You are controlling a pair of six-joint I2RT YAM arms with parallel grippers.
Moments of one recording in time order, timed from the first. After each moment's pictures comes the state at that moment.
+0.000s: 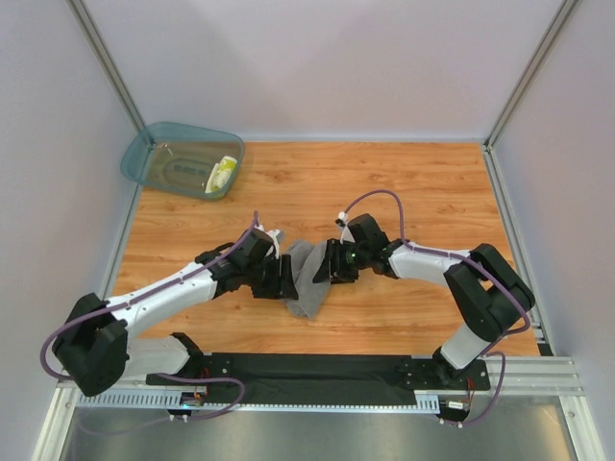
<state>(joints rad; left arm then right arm) -0.74 1.20 0.73 -0.48 0.19 -0.67 0.63 1.63 0.79 -0.02 -0.48 0.73</state>
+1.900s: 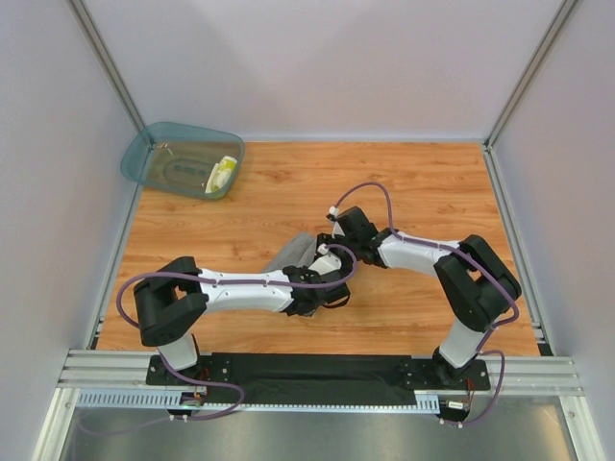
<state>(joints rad) -1.20 1.71 1.03 -0.66 -0.54 -0.58 0.66 1.72 0.92 -0.13 -0.43 0.69</state>
